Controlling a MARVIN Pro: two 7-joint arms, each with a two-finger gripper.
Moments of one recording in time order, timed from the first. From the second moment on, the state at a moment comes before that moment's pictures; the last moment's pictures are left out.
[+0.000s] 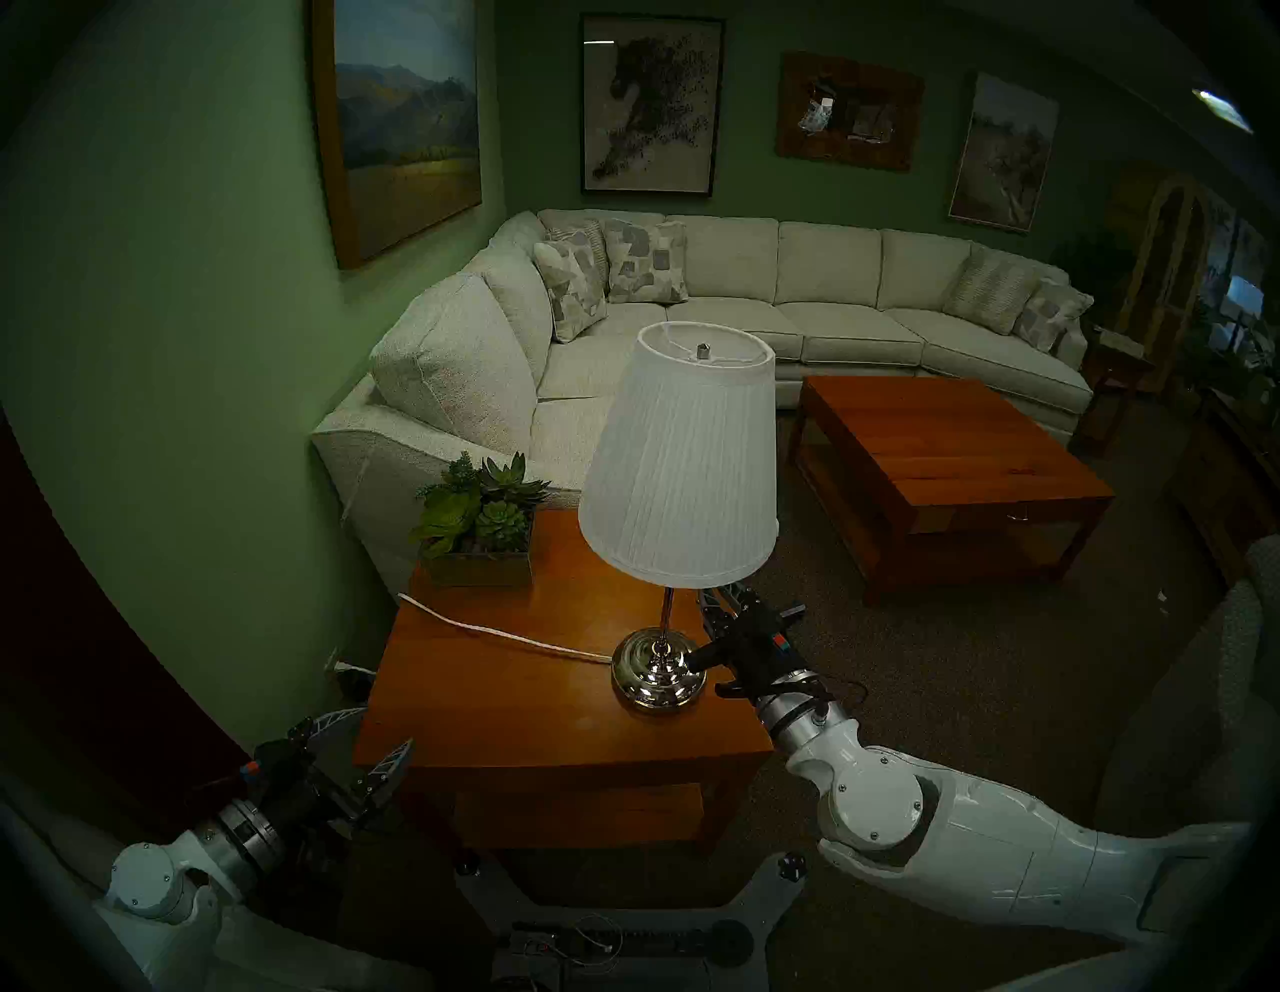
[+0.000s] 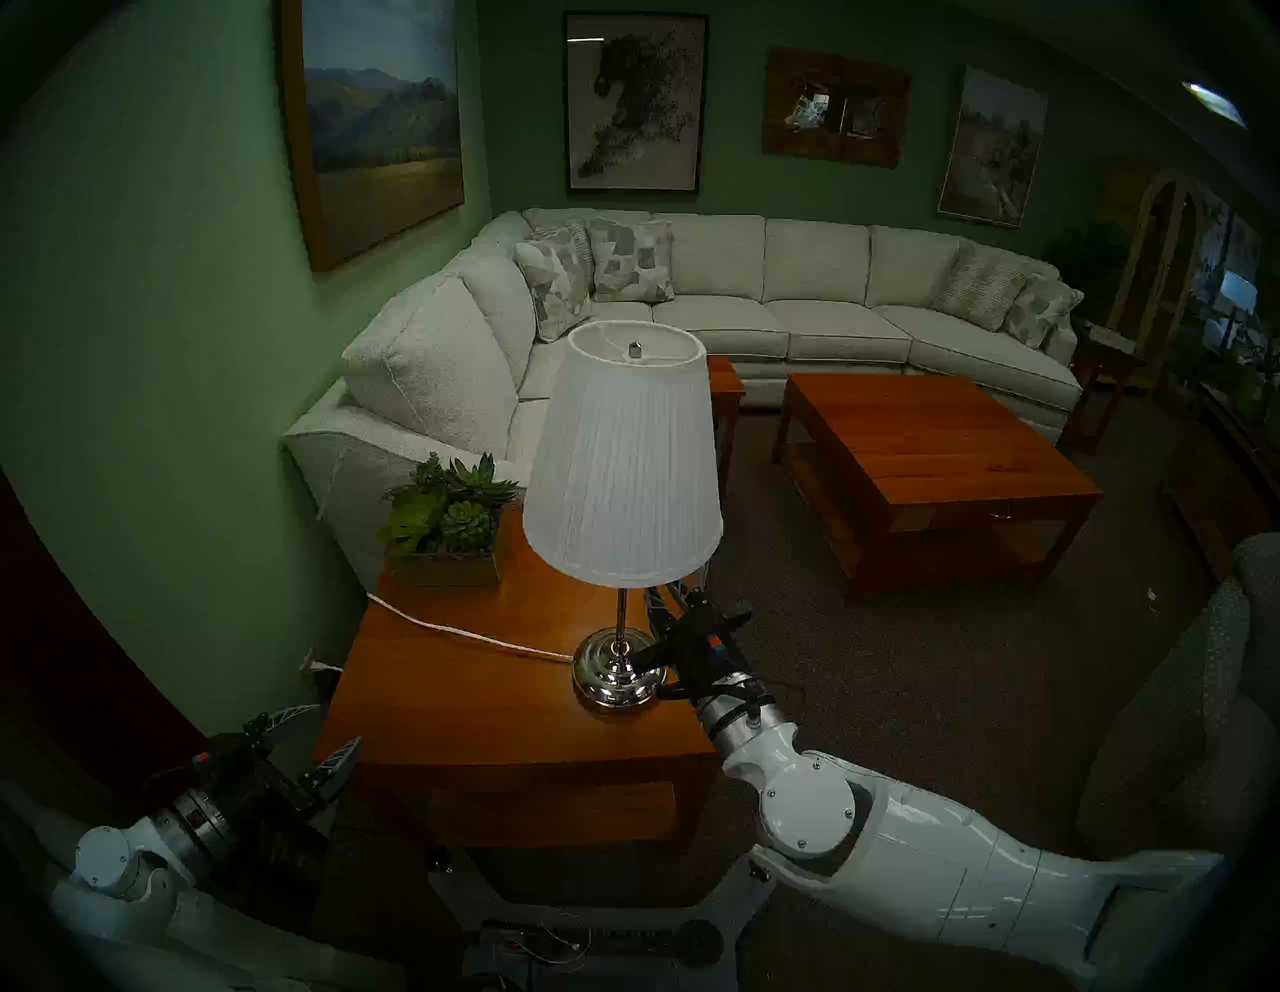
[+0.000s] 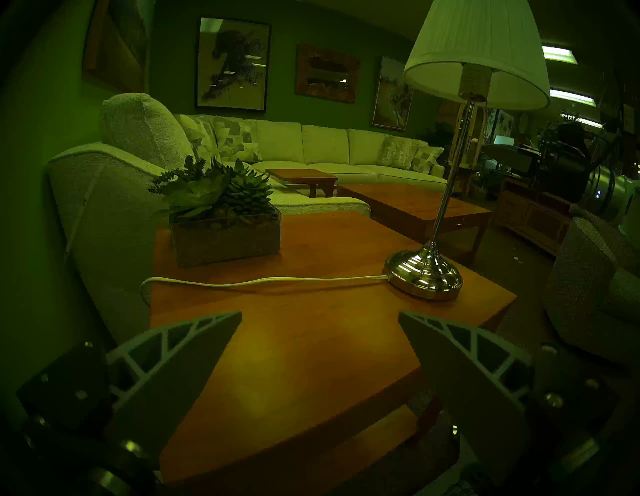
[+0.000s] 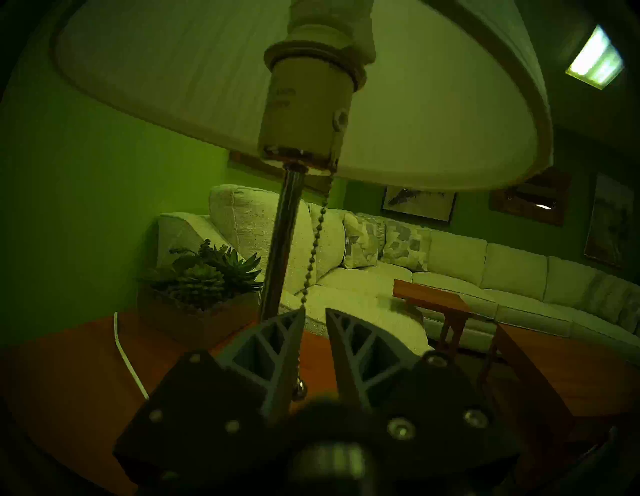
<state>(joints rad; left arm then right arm) 2.37 -1.07 -1.92 -1.65 -0.59 -0.30 -0.74 -1.50 -0.78 0.61 -1.74 0.34 -0.39 -0.52</state>
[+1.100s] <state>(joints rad) 2.37 -1.07 -1.92 -1.65 -0.59 -0.30 -0.74 -1.68 -0.59 0.58 -1.78 0.40 -0.54 -0.54</state>
